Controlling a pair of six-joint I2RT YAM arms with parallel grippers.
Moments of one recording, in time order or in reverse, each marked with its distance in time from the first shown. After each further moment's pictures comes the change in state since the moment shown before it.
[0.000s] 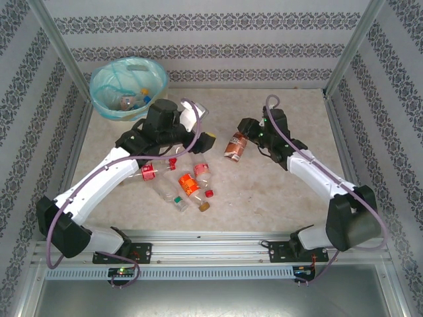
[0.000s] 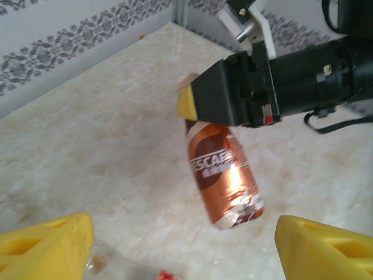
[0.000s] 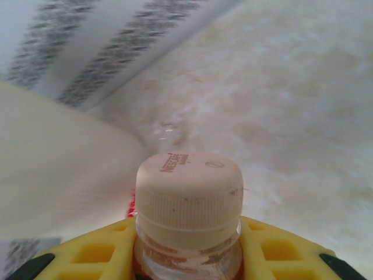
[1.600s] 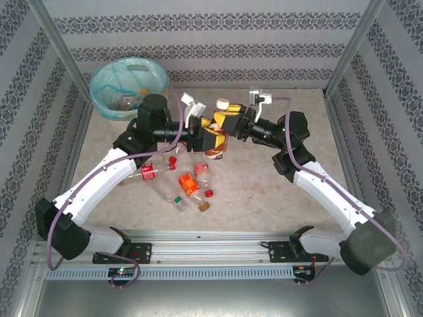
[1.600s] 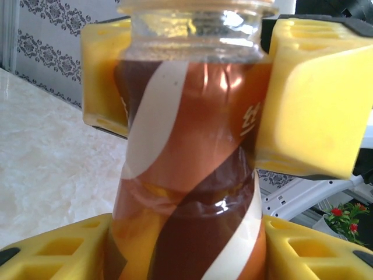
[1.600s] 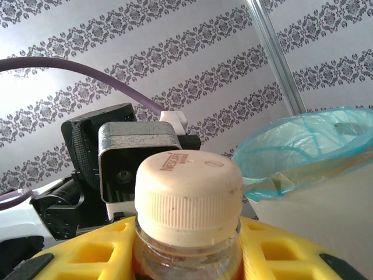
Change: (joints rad) left arm 0.033 -0.026 -0.066 0.315 0.552 -0.330; right arm 0.143 -0.177 0.027 0.568 -0.513 -0.117
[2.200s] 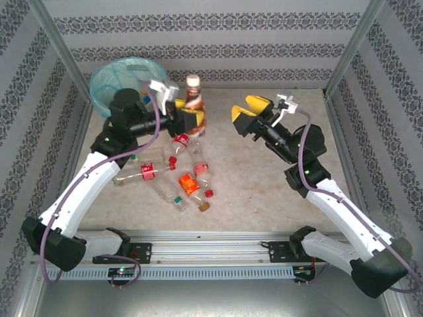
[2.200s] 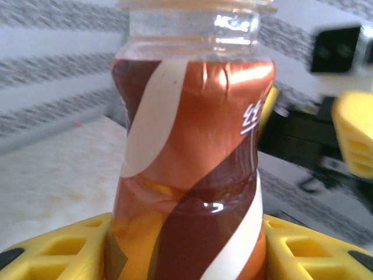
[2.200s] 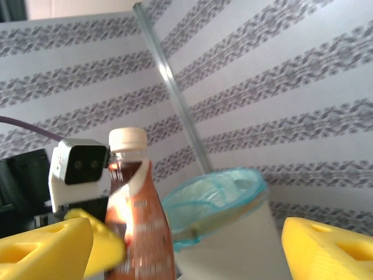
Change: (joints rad) left arm 0.162 -0.099 0.043 -0.035 -0.218 0.034; right arm 0.007 -0.211 -0.094 -0.092 0.430 -0.146
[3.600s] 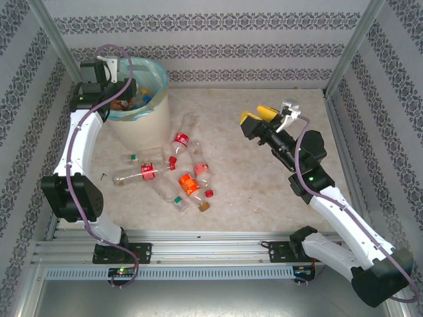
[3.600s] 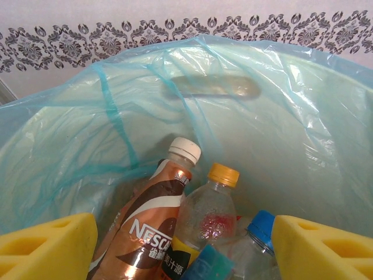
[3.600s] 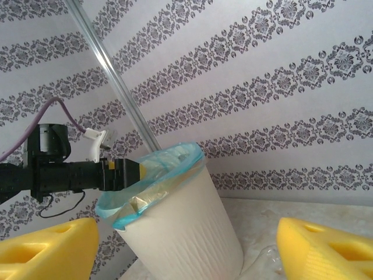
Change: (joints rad) left arm 0.465 0.392 0.348 -0.357 -0.587 0.300; right arm -0.055 -0.065 -0.085 -0.134 0.085 -0.010
